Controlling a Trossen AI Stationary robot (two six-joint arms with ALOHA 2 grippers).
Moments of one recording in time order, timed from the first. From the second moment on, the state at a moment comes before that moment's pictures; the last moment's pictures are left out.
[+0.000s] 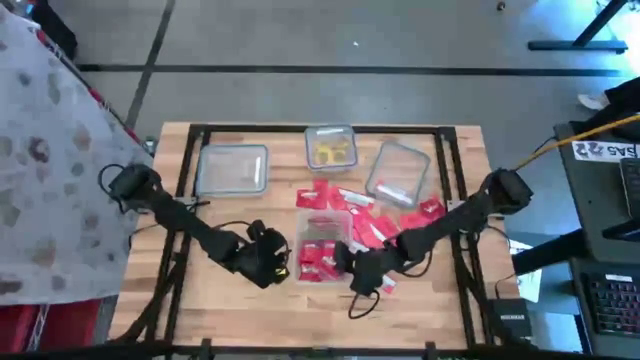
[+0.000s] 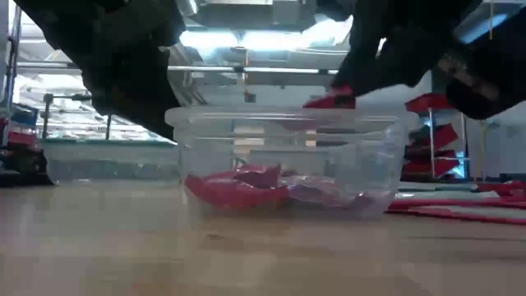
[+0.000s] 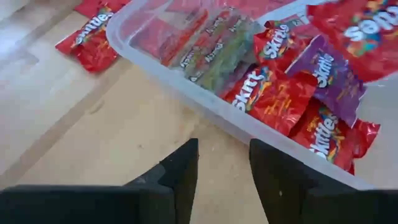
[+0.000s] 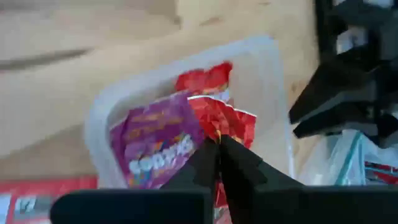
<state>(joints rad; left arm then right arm) -0.53 1.62 0.87 -0.30 -0.71 -0.92 0.48 1.68 0.99 -0.16 0.27 -0.95</state>
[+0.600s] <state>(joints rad) -0.53 1.62 0.87 -0.30 -0.71 -0.93 0.48 1.68 0.99 -0.20 0.29 -0.99</state>
